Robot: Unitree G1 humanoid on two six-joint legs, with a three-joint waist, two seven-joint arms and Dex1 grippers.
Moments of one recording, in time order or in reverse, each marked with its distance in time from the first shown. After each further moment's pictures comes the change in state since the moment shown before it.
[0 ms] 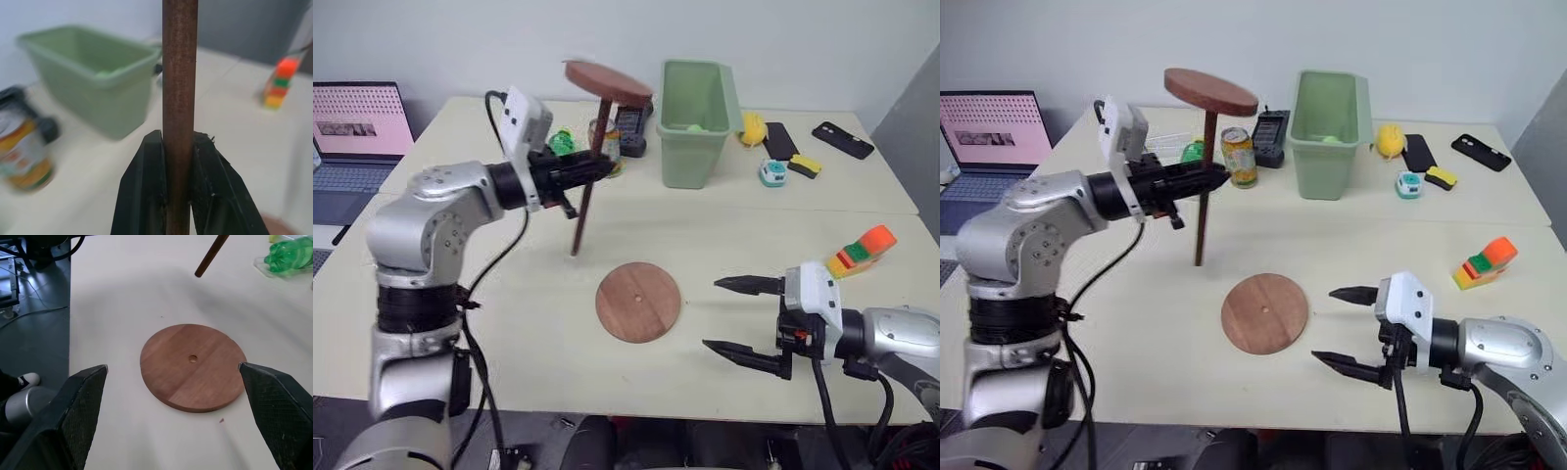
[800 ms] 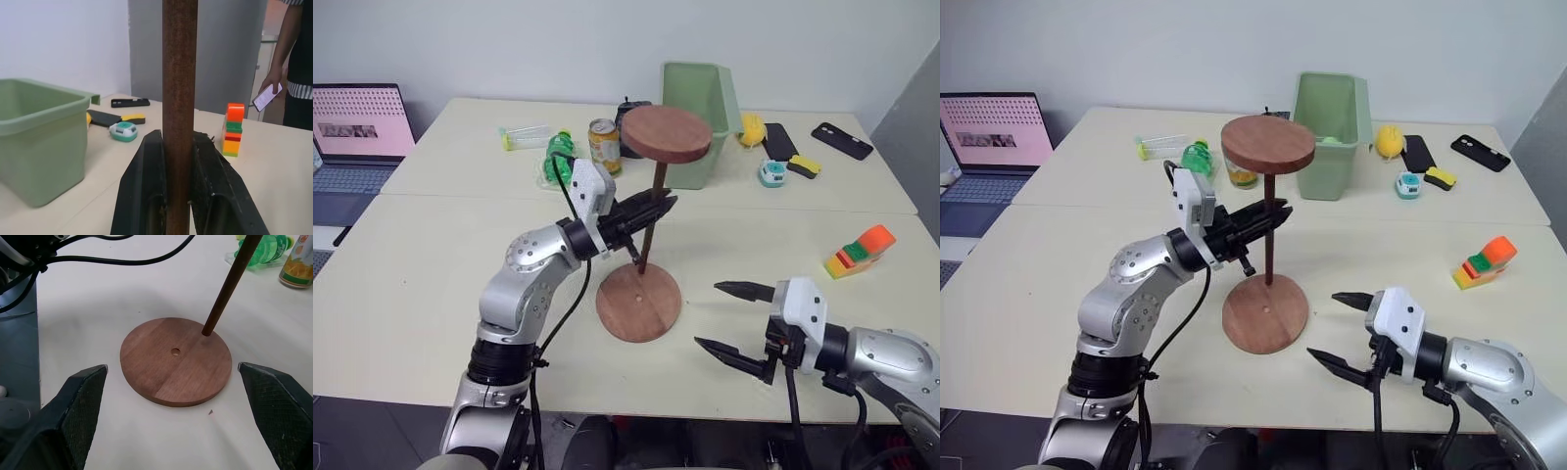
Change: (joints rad) left arm 0.261 -0.236 -0.161 -0.047 0.108 -0.428 0.081; right arm 0.088 0.069 0.079 -0.027 -0.123 -0.055 -0.087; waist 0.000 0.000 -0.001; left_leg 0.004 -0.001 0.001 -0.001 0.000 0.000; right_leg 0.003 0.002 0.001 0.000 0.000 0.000
